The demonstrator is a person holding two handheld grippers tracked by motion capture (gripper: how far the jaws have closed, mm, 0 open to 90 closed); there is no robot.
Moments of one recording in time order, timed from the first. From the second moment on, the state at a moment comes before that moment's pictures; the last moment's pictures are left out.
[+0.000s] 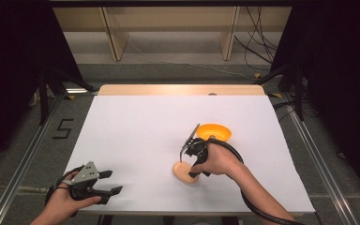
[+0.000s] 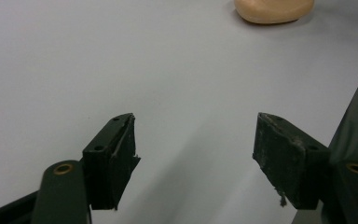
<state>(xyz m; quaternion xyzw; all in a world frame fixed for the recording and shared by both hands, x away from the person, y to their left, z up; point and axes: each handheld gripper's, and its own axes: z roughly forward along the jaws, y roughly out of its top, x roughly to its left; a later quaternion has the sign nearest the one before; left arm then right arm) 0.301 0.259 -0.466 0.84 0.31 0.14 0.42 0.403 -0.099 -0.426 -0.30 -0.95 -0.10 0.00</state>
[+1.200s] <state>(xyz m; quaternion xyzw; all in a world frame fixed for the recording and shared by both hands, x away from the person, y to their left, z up) 0.299 0.259 -0.468 0.83 0.33 0.13 0.43 0.416 -0.061 -0.454 -0.27 -0.96 -0.07 0.02</state>
